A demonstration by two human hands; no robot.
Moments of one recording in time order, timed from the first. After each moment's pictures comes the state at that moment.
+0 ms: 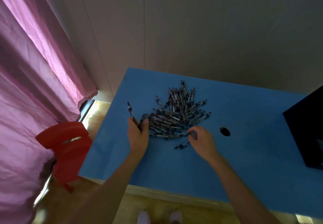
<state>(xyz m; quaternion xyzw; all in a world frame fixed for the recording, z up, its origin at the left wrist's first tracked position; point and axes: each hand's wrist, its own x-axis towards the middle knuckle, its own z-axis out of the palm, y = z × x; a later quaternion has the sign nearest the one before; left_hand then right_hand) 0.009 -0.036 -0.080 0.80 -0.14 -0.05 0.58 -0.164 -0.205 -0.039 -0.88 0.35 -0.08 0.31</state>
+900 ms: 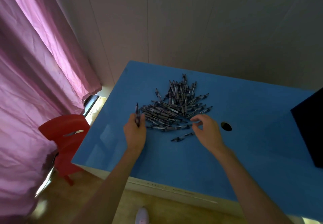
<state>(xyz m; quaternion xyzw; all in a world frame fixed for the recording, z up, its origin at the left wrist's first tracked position) -0.015 -0.037 -0.085 0.82 -0.10 -0.04 0.56 -0.179 -0.227 -0.042 -0.88 0.30 -0.15 0.32</state>
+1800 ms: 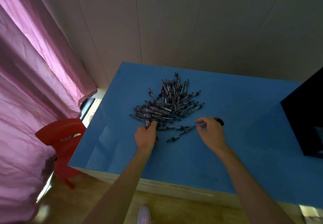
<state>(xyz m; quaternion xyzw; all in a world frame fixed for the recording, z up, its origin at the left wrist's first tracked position) -0.062 -0.071 -0.070 0.79 0.01 -0.25 0.56 -0.214 -0.247 -0.051 -0.85 0.36 -0.14 0.35</state>
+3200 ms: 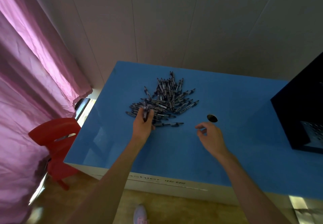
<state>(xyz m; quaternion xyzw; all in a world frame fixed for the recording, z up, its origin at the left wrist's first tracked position) -0.052 -0.071 -0.060 0.73 -0.16 -0.23 0.63 -0.251 -0.240 -0.061 -0.86 0.37 -0.13 0.33</state>
